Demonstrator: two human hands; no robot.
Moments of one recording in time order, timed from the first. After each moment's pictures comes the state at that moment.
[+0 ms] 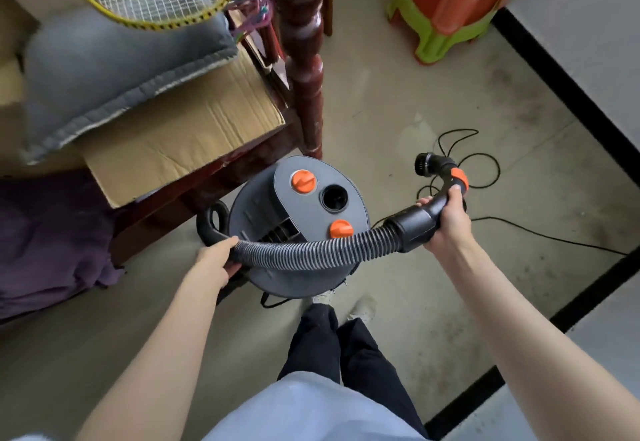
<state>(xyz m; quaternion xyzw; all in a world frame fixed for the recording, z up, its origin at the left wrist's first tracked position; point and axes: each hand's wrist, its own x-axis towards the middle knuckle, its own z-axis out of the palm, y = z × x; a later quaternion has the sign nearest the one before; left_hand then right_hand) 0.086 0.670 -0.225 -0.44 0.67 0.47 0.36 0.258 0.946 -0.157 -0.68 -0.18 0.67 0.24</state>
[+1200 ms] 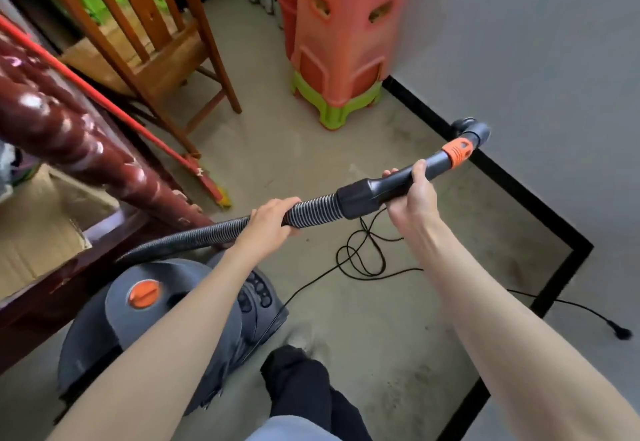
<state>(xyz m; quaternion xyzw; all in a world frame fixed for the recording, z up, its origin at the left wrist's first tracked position) 0.165 1.076 -0.180 0.42 0.82 0.22 0.32 0.308 1.256 -0.128 -0.54 -0.14 0.74 0.36</state>
